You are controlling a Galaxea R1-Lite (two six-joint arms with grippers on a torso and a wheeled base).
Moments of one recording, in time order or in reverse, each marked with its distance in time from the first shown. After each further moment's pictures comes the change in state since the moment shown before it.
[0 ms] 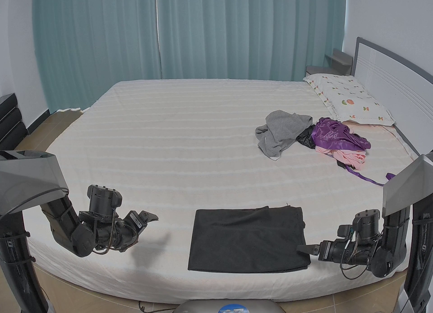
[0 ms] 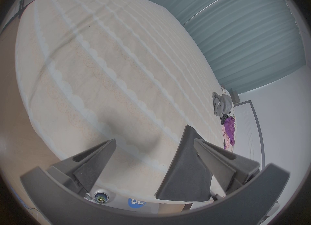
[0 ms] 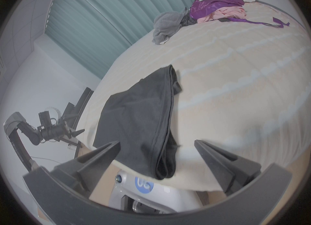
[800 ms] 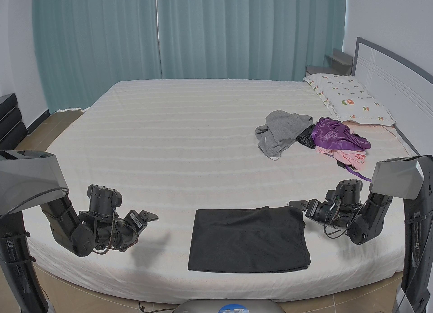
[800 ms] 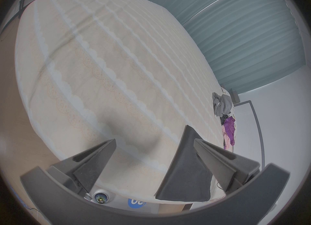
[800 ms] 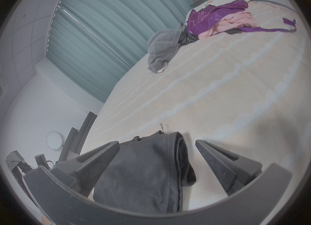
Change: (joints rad) left arm 0.000 0.000 -0.002 0.000 0.000 0.000; right arm -0.055 0.112 -0.566 0.263 -0.009 0.143
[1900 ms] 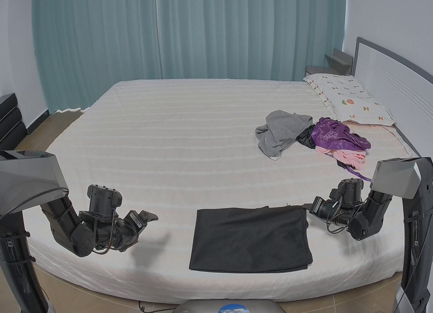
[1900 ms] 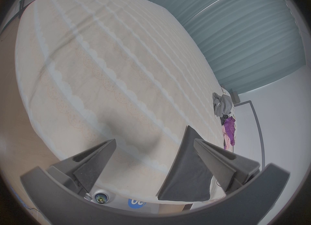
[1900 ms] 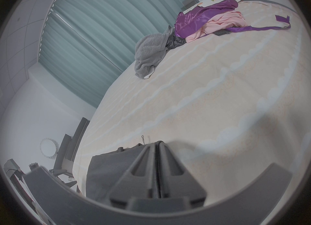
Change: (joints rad) left arm 0.000 0.000 0.000 0.000 0.002 0.000; right arm -0.051 0.040 -0.071 0.051 -0.036 0.005
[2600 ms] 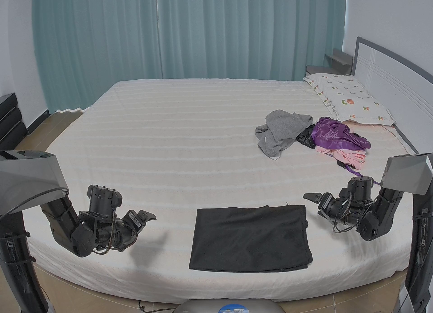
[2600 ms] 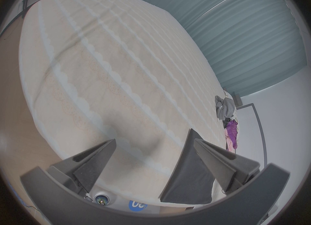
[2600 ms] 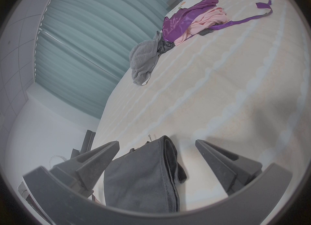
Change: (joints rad) left arm -0.001 0.000 0.001 0.000 0.041 -0.010; right arm -0.019 -0.095 0.116 -0.037 0.010 0.152
